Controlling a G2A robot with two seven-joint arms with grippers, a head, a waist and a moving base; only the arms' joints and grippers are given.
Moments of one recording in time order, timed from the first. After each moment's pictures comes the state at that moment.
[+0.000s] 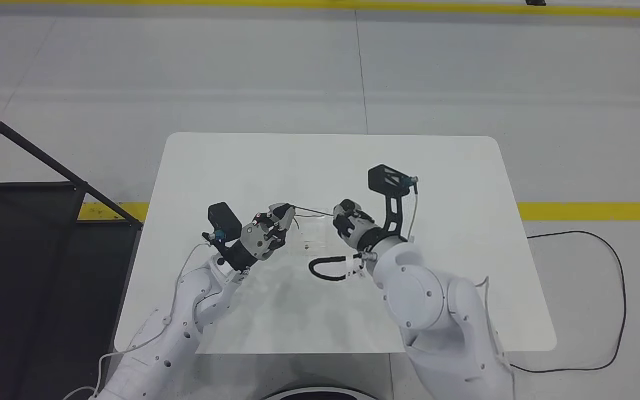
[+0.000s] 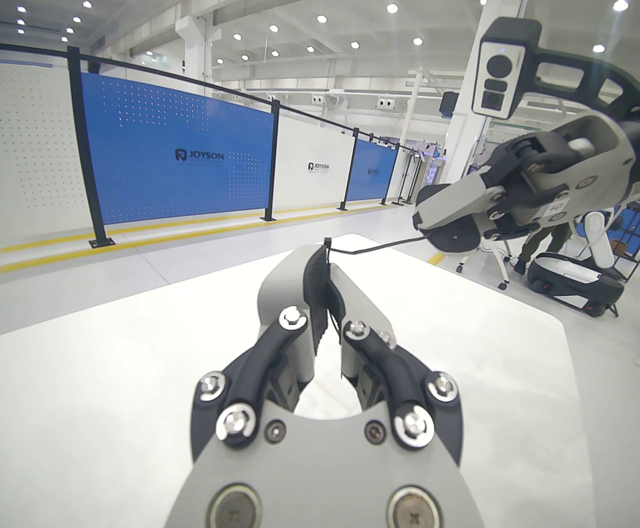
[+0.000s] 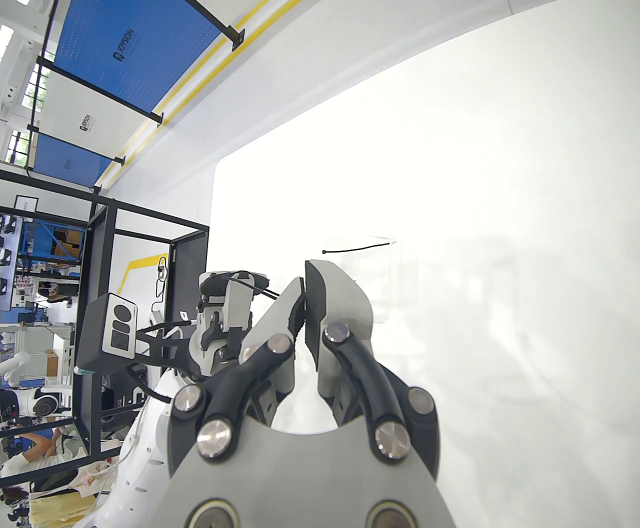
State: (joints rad) left arm 1.23 -1.15 -1.15 -1.43 1.15 -0.53 0.54; right arm -1.14 -1.46 1.06 -2.05 -0.94 0.66 0.86
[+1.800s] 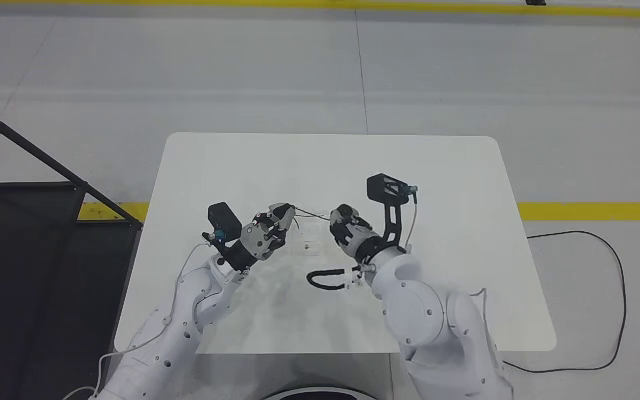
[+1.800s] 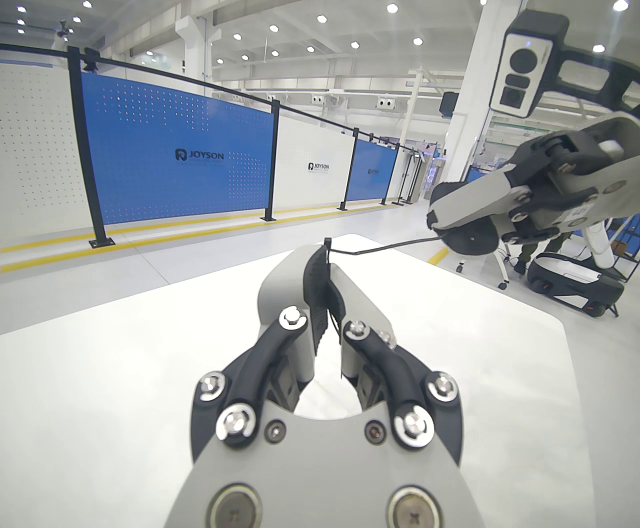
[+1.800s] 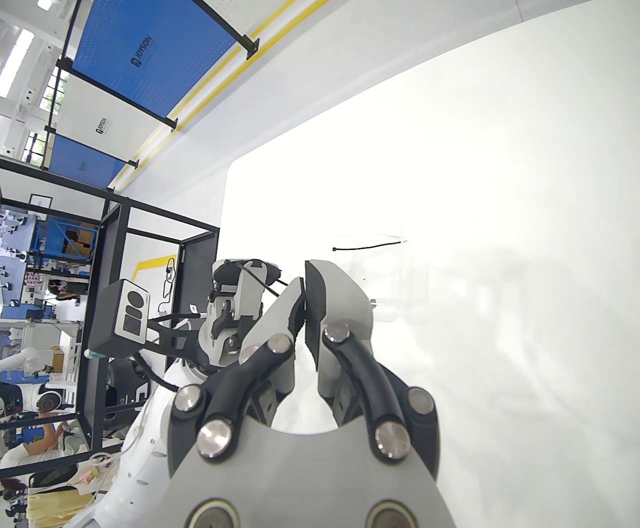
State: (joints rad) left arm 1.23 -1.15 -1.15 -1.43 1.15 -0.53 0.54; right arm -1.21 -1.46 1.06 -2.09 -0.93 0.59 0.79
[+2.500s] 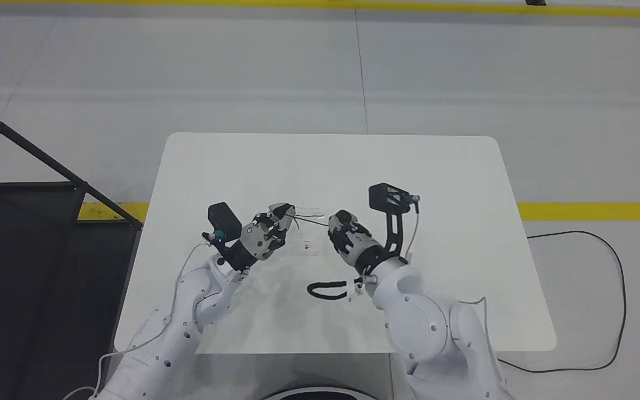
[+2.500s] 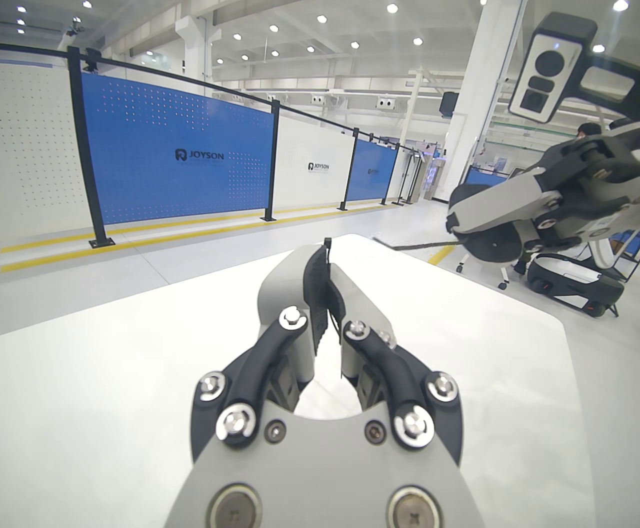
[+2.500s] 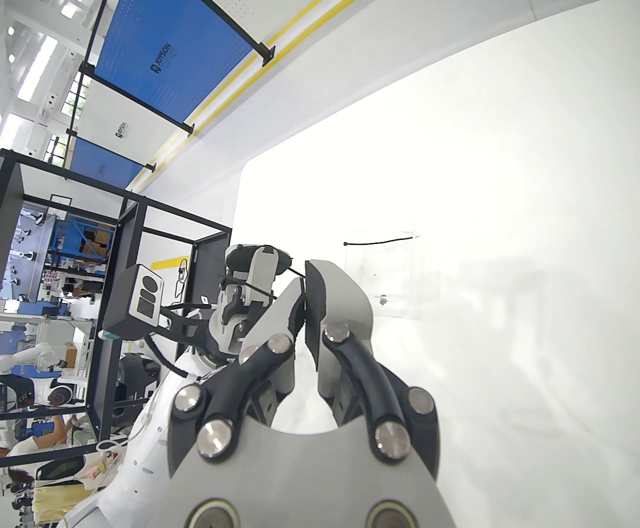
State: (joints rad) left arm 1.23 -1.15 -1.15 -1.43 1.15 -0.53 0.54; right arm -1.27 -1.46 1.06 -2.13 -0.91 0.57 0.74
